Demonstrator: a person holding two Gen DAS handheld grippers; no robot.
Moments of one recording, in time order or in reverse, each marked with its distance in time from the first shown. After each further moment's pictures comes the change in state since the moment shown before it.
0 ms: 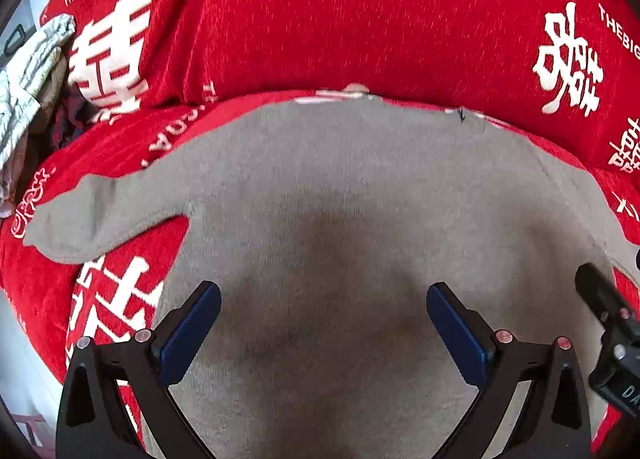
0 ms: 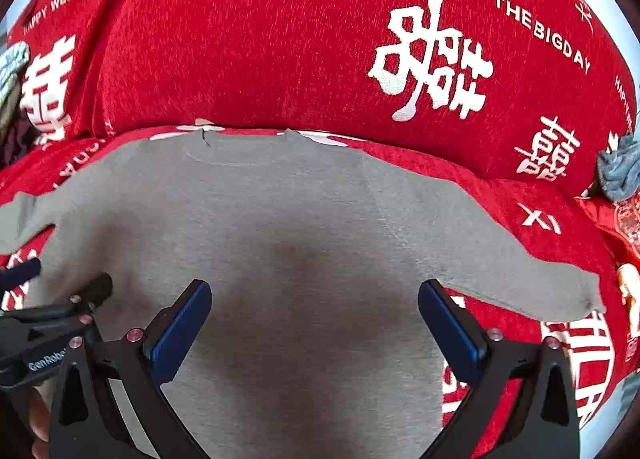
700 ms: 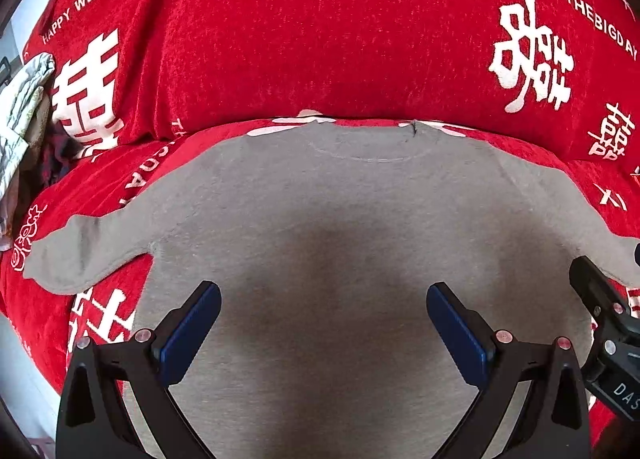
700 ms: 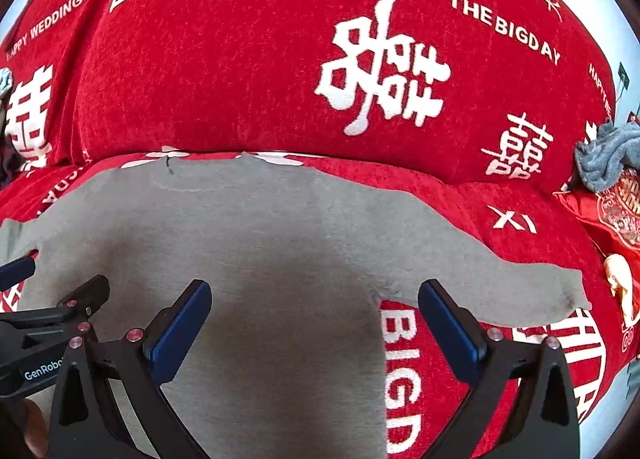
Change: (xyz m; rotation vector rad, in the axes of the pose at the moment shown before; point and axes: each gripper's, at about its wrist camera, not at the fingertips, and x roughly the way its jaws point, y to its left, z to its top) left arm -0.014 -0.052 0.016 0.075 -0.027 -0.011; right arm -0.009 -0.052 0.006 0.077 -0.055 -0.045
